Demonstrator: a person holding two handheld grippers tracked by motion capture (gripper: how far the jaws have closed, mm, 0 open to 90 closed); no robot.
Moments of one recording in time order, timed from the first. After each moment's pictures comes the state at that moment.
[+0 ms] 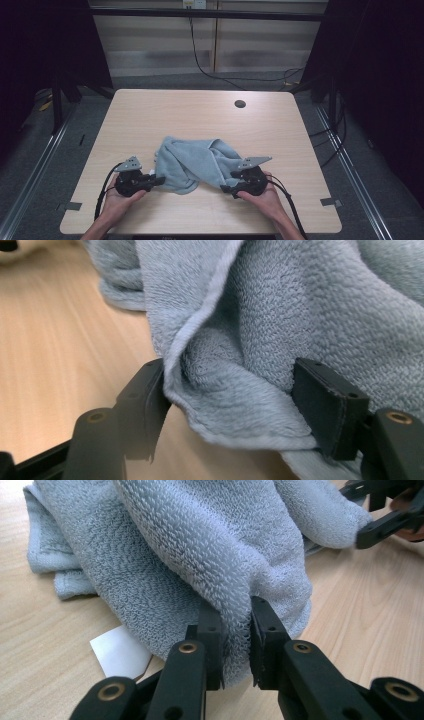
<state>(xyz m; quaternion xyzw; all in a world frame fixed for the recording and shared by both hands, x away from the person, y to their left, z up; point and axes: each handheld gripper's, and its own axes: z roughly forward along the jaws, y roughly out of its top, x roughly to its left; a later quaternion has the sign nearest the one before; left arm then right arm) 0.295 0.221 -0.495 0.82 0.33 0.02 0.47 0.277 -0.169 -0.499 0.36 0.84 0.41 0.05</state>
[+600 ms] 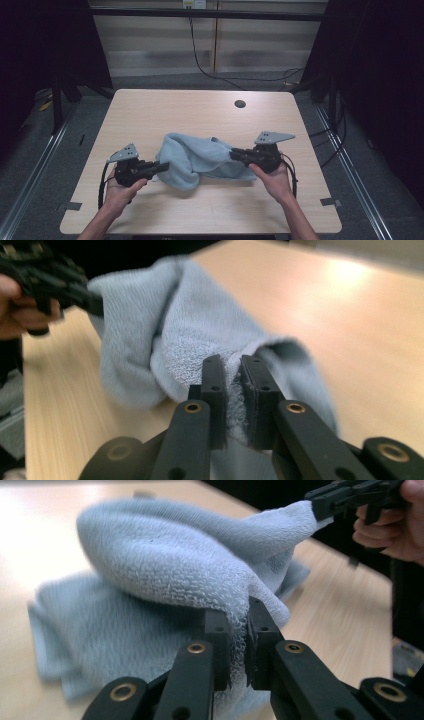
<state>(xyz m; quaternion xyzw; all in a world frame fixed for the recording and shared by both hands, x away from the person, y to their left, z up) 0.302 0.206 -0.436 0.77 0.29 0.04 0.57 0.295 -0.192 -0.408 0.34 0.78 0.51 0.11</state>
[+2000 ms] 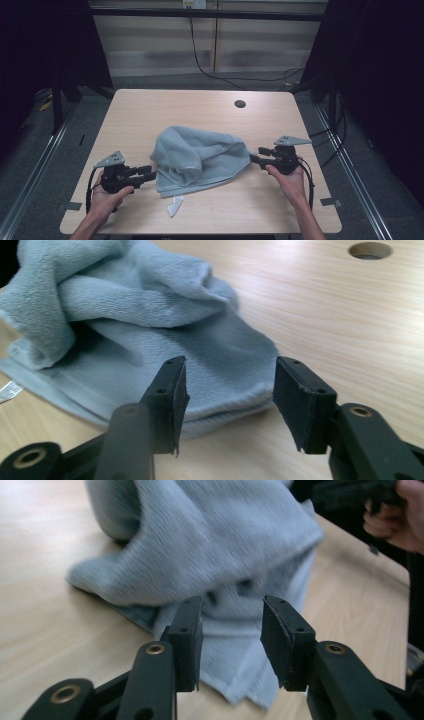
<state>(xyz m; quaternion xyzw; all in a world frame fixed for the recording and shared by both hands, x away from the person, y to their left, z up) 0.293 0.247 -0.478 0.79 0.34 0.01 0.51 0.303 -0.254 -0.459 0.45 0.75 0.46 0.14</state>
